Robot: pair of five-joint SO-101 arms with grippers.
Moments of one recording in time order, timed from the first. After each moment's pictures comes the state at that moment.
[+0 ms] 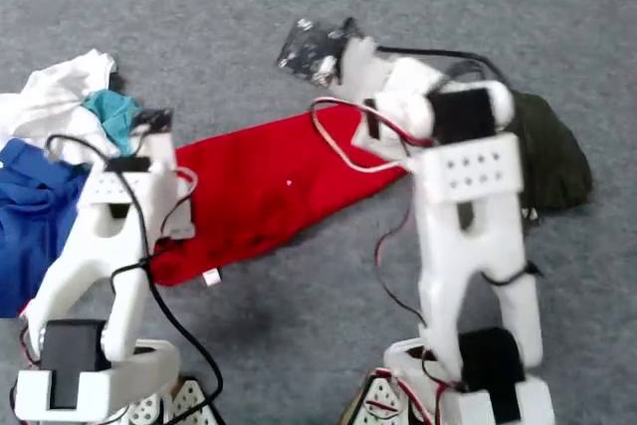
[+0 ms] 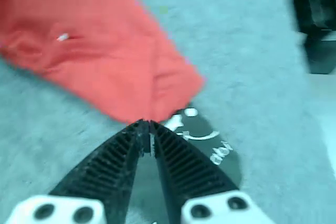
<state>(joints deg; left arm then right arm) -2.2 -12.7 39.0 65.3 -3.9 -13.7 -16.1 -7.8 87.0 43.9</state>
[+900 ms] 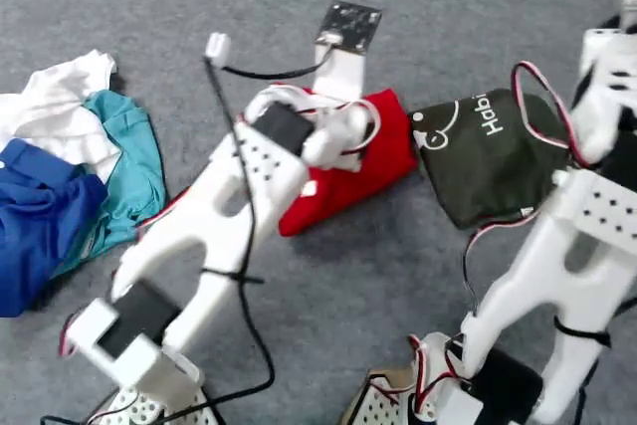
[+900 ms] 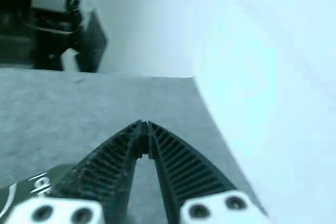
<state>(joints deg) 32.8 5.3 -9.7 60.7 5.6 28.0 -21.4 -0.8 45.9 16.7</state>
